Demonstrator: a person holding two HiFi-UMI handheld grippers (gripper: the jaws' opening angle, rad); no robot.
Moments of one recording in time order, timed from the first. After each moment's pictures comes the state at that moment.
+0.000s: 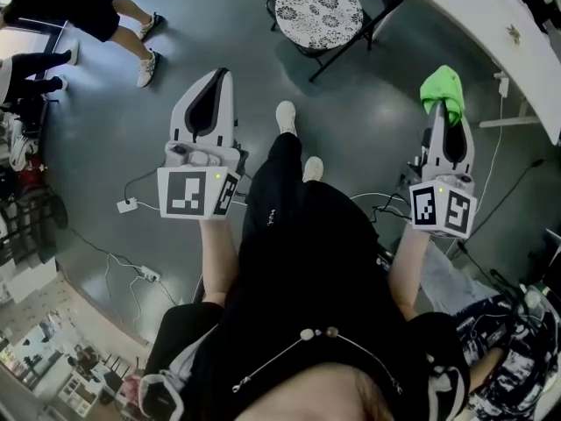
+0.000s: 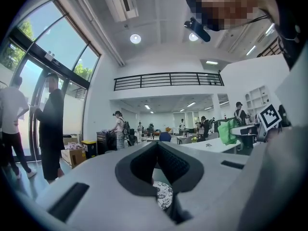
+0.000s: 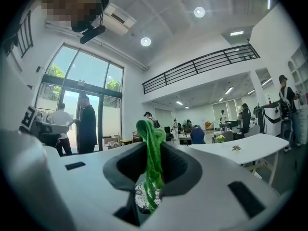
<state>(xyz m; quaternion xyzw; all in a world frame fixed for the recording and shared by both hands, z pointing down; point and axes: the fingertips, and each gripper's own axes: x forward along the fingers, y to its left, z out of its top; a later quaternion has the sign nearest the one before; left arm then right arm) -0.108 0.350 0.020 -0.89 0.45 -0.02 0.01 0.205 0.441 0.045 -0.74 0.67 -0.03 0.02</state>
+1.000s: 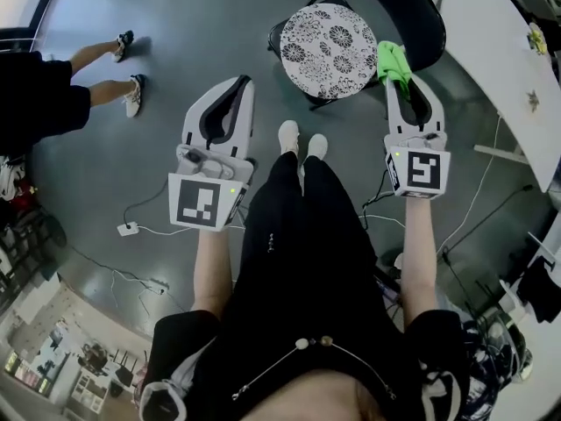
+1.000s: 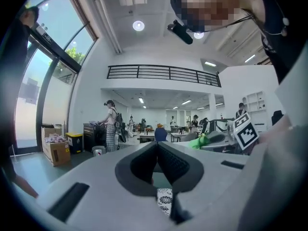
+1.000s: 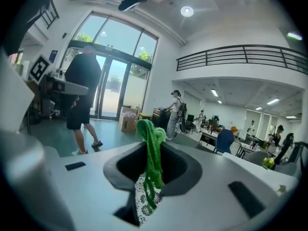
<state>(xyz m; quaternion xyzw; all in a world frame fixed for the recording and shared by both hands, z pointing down) -0.088 0.032 0.086 -0.92 0.39 -0.03 -0.04 0.136 0.053 0.148 -0.63 0.76 -0.01 -0.19</state>
